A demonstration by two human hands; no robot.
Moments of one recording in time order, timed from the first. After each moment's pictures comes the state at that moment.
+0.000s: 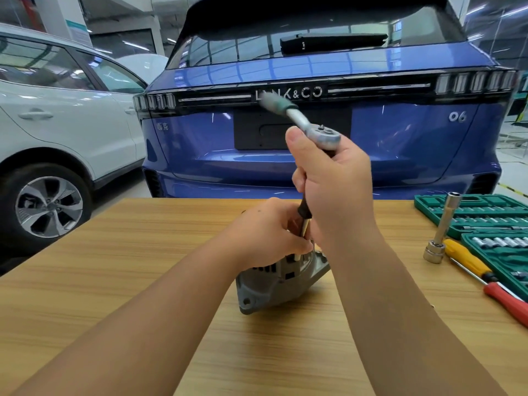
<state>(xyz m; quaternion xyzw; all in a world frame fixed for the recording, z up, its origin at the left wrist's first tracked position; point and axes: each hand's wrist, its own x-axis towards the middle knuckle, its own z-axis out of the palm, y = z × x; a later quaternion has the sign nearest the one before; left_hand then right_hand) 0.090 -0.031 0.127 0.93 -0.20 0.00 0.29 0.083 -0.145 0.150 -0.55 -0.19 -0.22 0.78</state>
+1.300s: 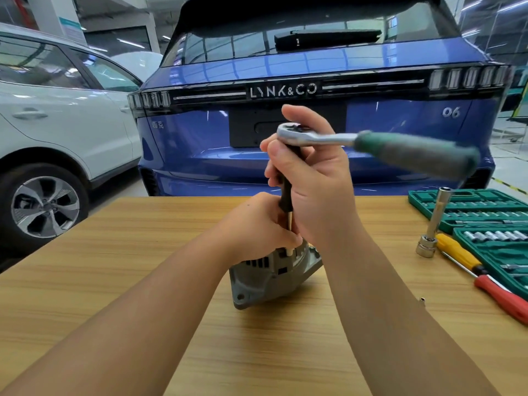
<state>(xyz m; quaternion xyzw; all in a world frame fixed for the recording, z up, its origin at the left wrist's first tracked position) 0.091 -0.028 0.127 0.93 -0.19 0.00 0.30 0.088 -0.143 0.139 -0.50 -0.36 -0.20 0.76</state>
